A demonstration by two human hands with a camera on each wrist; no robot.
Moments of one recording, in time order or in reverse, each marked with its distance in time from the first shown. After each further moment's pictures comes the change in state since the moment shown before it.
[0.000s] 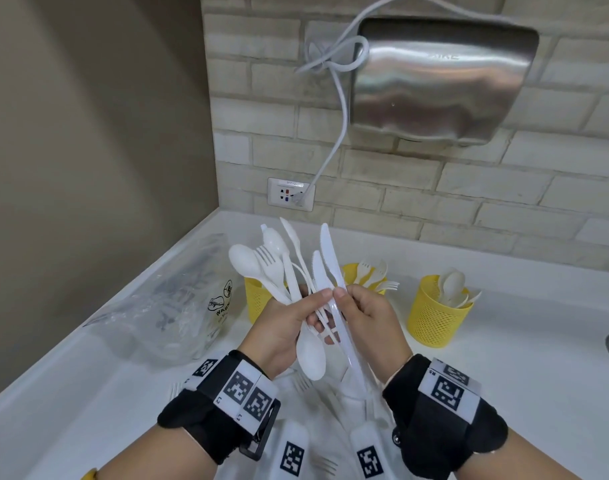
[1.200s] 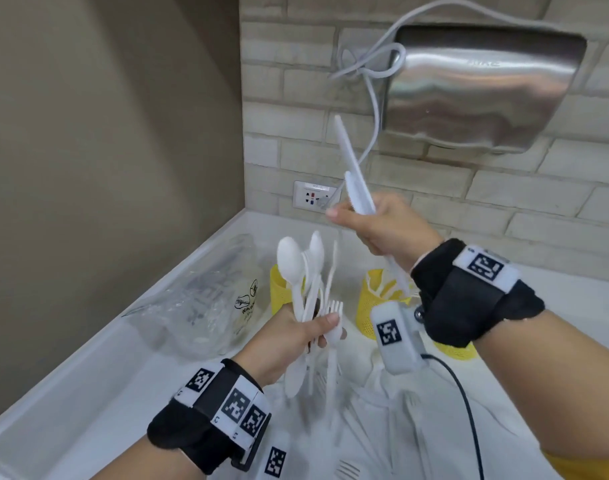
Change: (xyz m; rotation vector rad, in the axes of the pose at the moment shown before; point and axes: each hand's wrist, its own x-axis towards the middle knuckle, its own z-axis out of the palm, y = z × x) left_hand -0.021 0.011 -0.033 0.453 -0.066 0.057; right_hand 0.070 -0.106 -0.003 -0.203 -0.232 -0.102
